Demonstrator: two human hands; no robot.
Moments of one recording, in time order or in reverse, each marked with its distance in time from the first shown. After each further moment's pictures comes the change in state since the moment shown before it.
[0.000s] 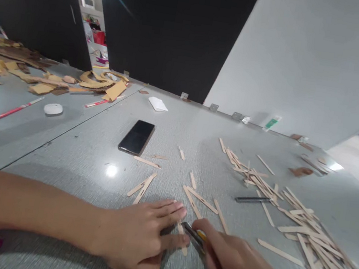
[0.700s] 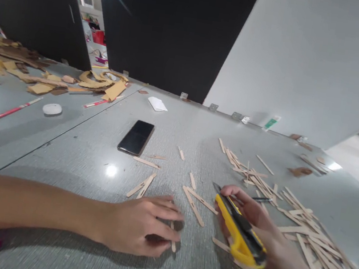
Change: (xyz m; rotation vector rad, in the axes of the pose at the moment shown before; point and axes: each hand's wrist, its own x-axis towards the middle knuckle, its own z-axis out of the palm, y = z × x) left_hand 0.006 -0.017 0.011 -0.228 0.428 0.050; right_hand 0.027 0.038 -0.015 1.375 0.085 0.453
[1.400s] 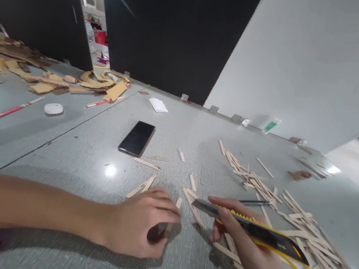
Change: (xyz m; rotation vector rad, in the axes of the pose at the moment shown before) left_hand 0.007 0.009 -0.002 0.002 0.031 -0.223; right_hand -0.003 0.021 0.007 -0.556 0.230 -0.200
